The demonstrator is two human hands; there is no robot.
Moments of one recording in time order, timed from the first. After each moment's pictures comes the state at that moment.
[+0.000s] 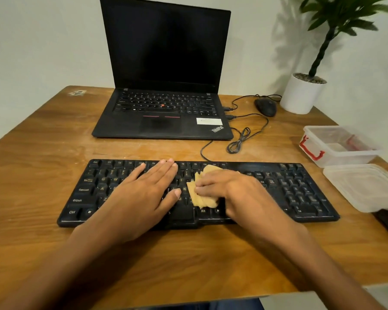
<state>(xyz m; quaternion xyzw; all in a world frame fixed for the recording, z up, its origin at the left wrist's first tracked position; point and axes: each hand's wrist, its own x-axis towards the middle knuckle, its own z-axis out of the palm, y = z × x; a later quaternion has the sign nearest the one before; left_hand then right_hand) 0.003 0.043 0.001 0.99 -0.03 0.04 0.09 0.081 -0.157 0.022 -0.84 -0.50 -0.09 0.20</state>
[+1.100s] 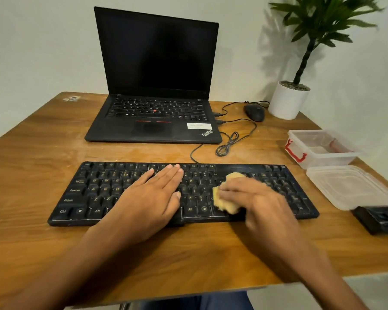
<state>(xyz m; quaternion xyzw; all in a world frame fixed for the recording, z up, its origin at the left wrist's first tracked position) 0.010 0.013 0.002 0.99 -0.05 0.05 0.09 0.061 -0.203 0.018 -0.88 -0.41 -0.21 0.14</state>
